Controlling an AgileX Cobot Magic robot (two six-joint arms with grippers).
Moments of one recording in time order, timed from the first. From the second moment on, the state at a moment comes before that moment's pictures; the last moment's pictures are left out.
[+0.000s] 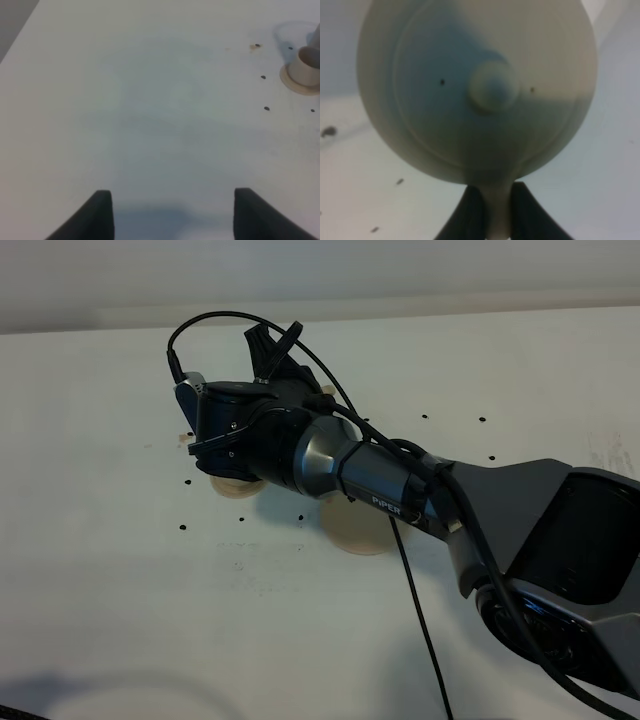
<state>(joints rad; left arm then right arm) 0.01 0.00 -0.51 0.09 1.08 -0.18 0.94 2.42 -2.05 -0.95 1.12 -0.60</state>
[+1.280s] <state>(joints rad) 0.01 0.00 -0.51 0.09 1.08 -0.18 0.96 2.44 -2.05 -1.09 1.11 -0.70</state>
